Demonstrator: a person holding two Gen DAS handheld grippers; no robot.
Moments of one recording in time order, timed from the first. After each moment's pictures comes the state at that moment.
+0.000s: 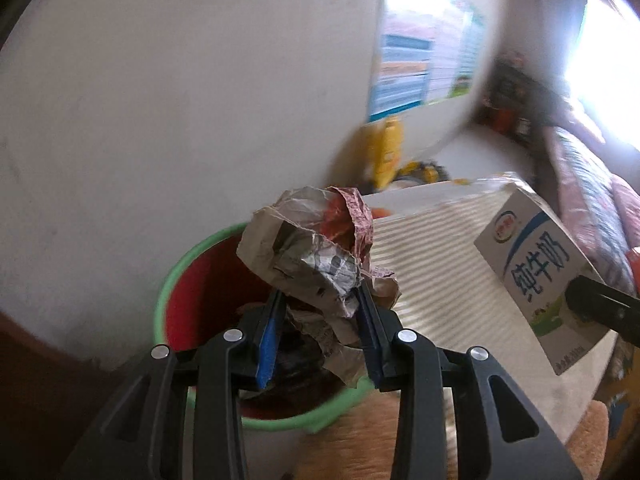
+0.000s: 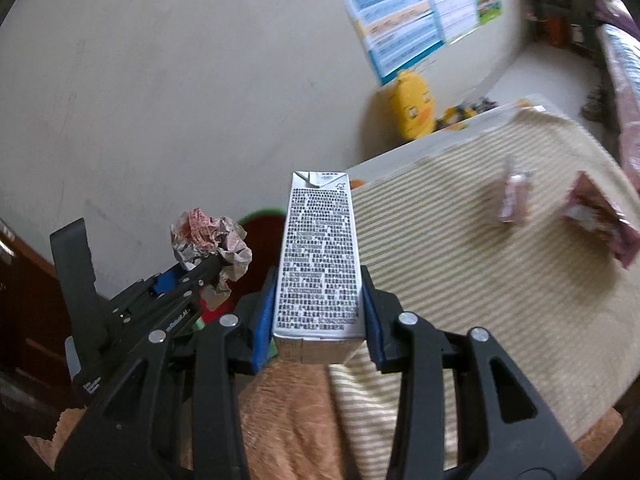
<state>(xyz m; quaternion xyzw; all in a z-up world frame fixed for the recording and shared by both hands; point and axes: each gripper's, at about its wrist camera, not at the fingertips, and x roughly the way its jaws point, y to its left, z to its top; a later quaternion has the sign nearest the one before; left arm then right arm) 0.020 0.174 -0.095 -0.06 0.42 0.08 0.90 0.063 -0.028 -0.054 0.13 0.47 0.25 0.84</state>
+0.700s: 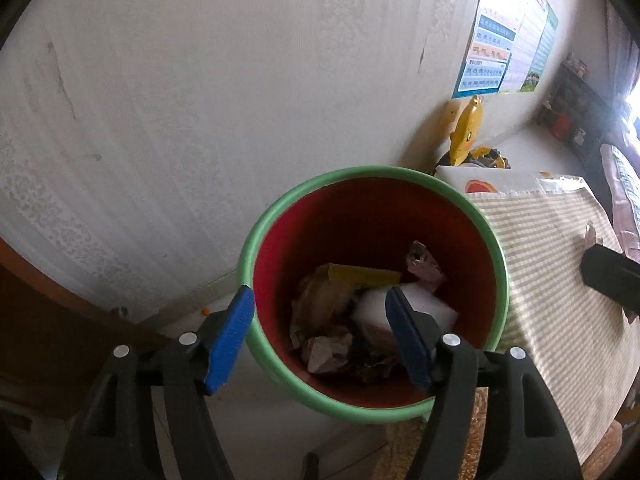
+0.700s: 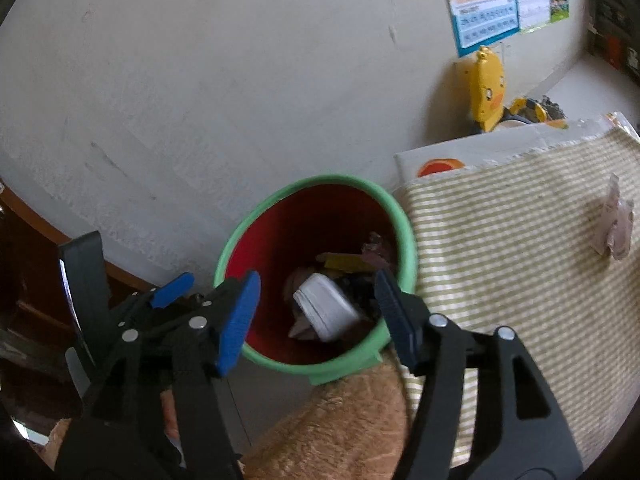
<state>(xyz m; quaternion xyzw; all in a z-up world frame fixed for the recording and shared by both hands) 0.003 0.253 -0.147 -0.10 0.47 0.16 0.86 0.093 0.054 -0.082 0.08 0.49 0.29 0.82</state>
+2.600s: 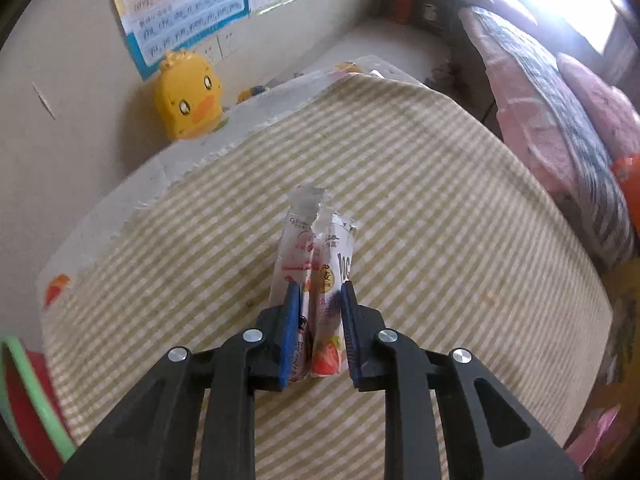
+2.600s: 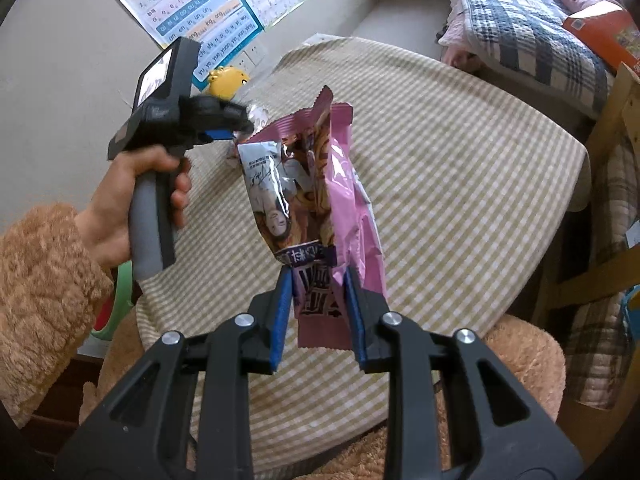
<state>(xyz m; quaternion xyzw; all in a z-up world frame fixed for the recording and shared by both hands) 0.225 -0.134 -0.190 0.05 0.54 -0.10 0.83 -0.006 -0.284 -0.127 0.21 0.50 0.03 0.84</state>
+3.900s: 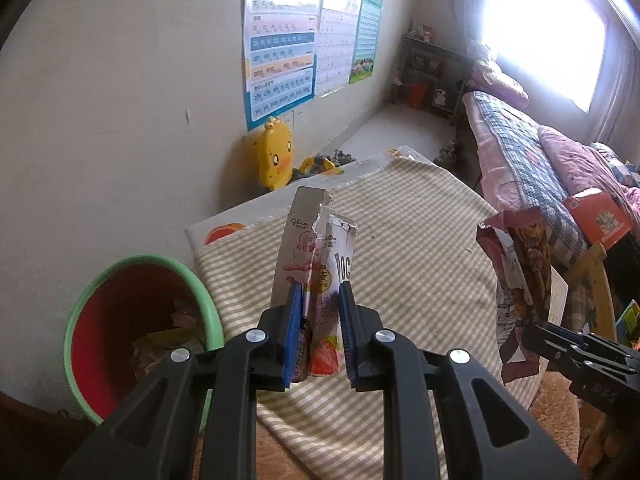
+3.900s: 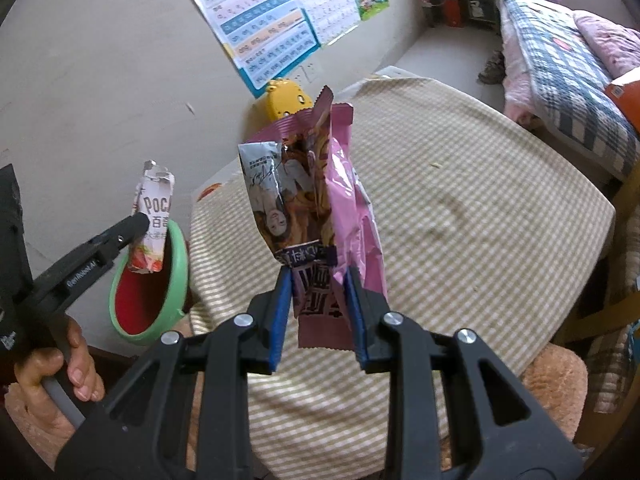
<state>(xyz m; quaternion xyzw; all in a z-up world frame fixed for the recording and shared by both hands) 0.038 0.034 -0.071 -0.01 0.41 -0.07 0.91 0.008 -0.191 -0.076 0.16 0.46 0.08 0.87</state>
